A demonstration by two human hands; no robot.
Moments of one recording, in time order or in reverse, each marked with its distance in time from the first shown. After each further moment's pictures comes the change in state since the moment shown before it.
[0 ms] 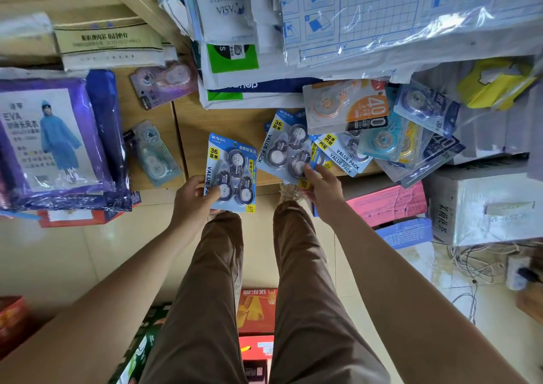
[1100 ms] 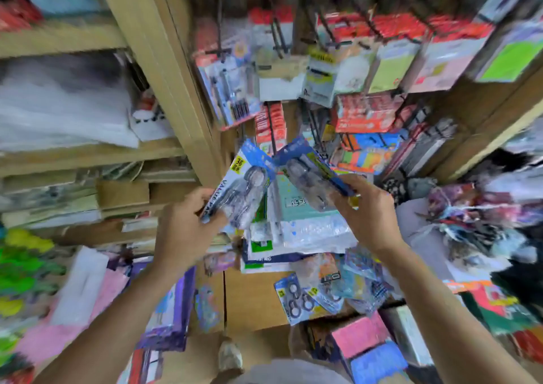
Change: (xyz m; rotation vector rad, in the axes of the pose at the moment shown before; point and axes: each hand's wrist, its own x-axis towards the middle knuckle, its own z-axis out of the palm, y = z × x) left_hand -0.337 0.318 -0.210 0.218 0.402 1.064; right_hand -0.474 -0.298 -0.052 -0.630 0.375 -1.471
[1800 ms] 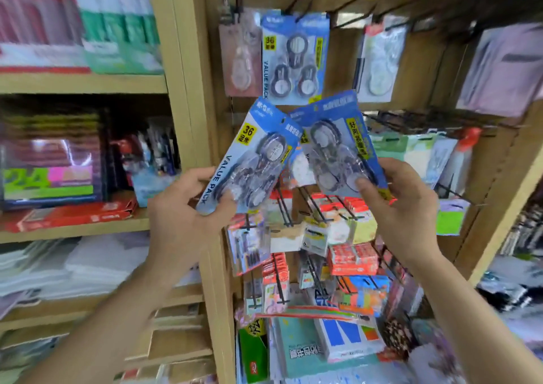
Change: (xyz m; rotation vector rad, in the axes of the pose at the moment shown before) left_hand 0.101 0.175 -0.156 -0.338 0.508 0.623; right_hand 0.113 -0.179 -0.158 0.200 0.595 -0.469
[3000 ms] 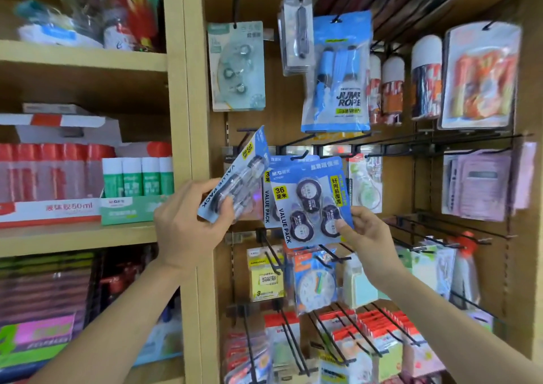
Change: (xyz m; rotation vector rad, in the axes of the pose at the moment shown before) left_hand 0.209 -0.017 0.025 0.241 0.423 0.778; right_hand 0.153 0.009 0.066 0.626 -0.067 0.310
